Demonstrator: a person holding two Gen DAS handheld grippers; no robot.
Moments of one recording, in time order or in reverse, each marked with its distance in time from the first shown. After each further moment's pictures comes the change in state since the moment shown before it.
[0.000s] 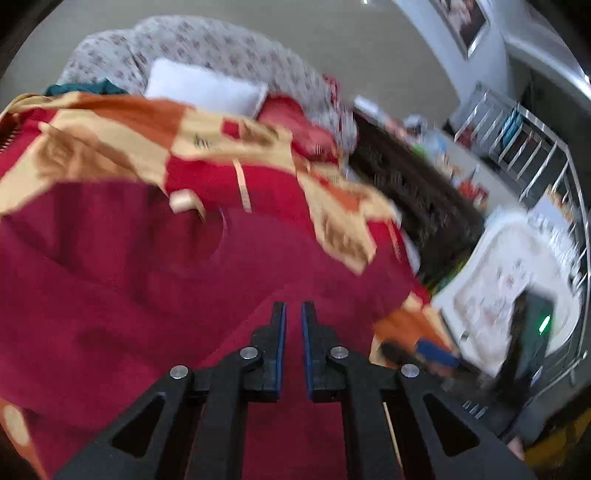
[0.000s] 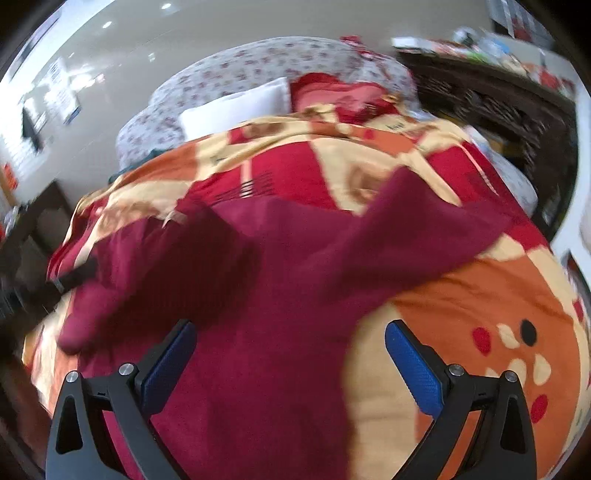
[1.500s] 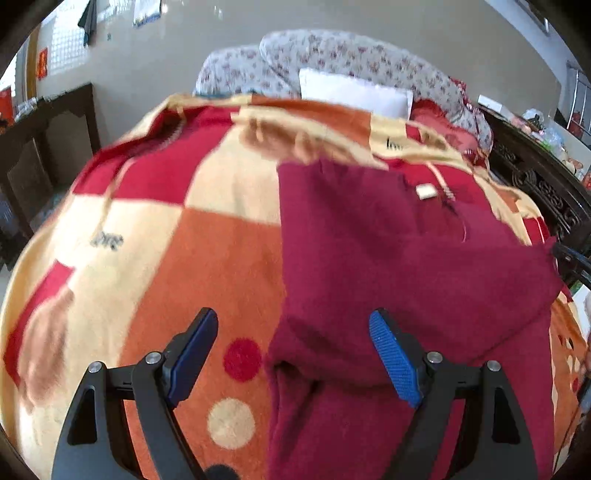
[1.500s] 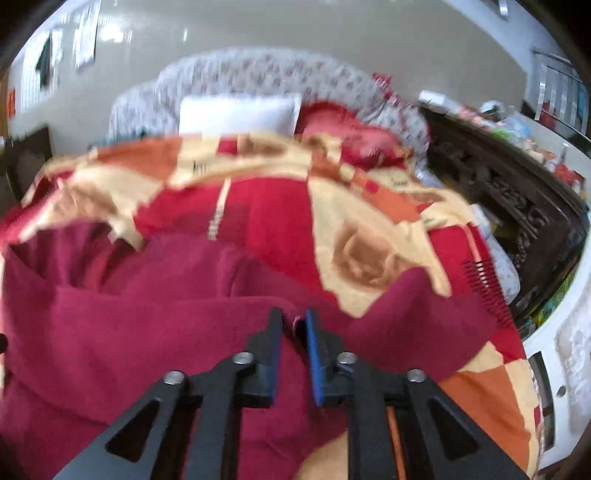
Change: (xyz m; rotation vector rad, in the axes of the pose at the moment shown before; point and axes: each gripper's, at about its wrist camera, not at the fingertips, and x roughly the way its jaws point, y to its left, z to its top) left arm -0.079 0.133 -0.026 -0.038 -0.072 0.560; right arm 0.032 0.029 0.047 -0.307 -0.150 -0.161
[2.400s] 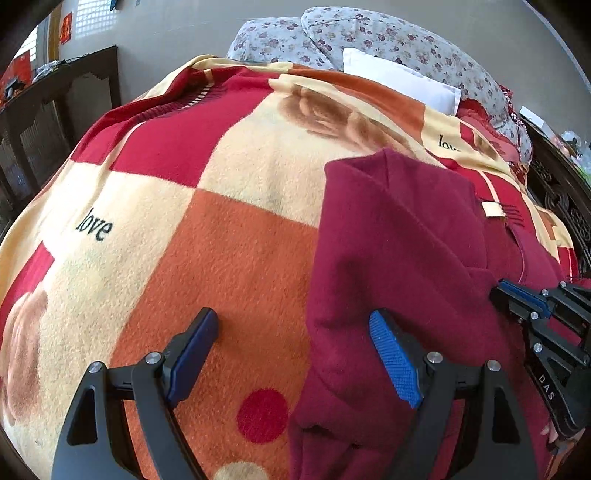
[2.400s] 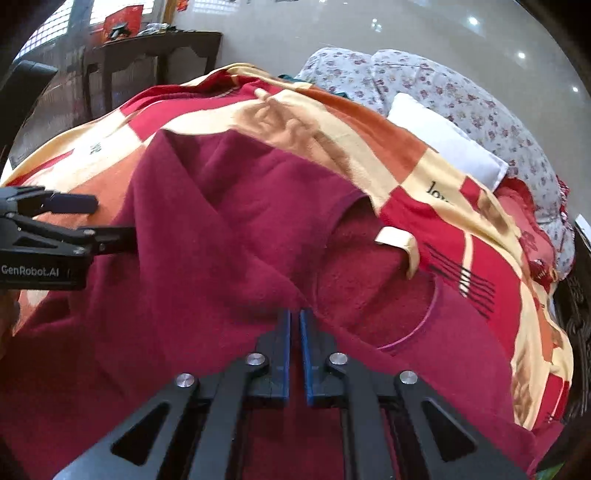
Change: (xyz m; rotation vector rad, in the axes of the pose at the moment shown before) left arm 0.060 0.026 0.019 -0.127 0.099 0.059; right arm 0.056 0.198 -0.008 -0.570 0.066 0.393
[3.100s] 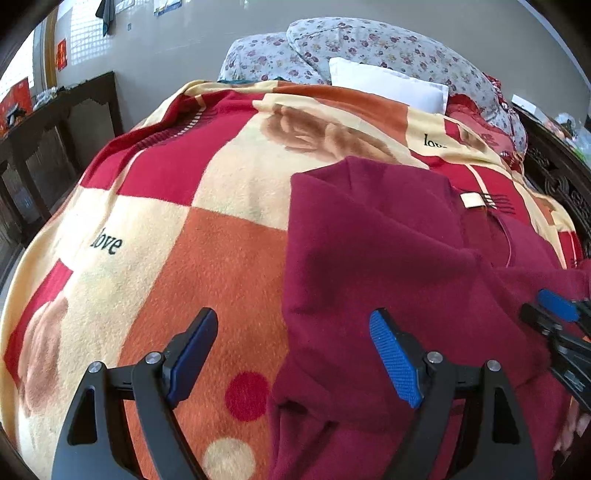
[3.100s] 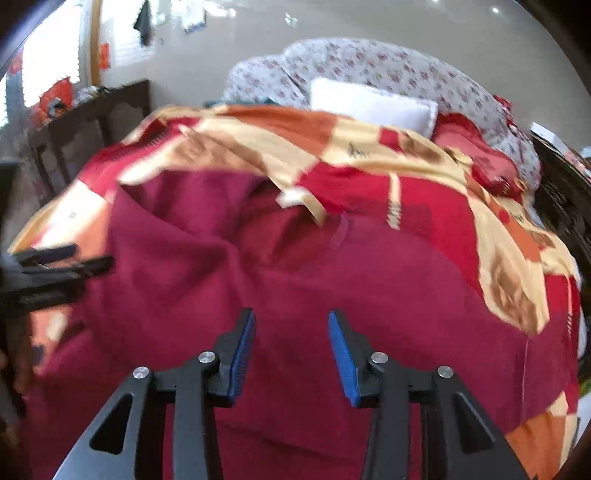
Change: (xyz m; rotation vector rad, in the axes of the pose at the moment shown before) left arm -0.024 -0.025 -0.009 0.077 -0.048 0.057; right arm -0.035 -0.050 -0.050 0.338 0.015 -0.067
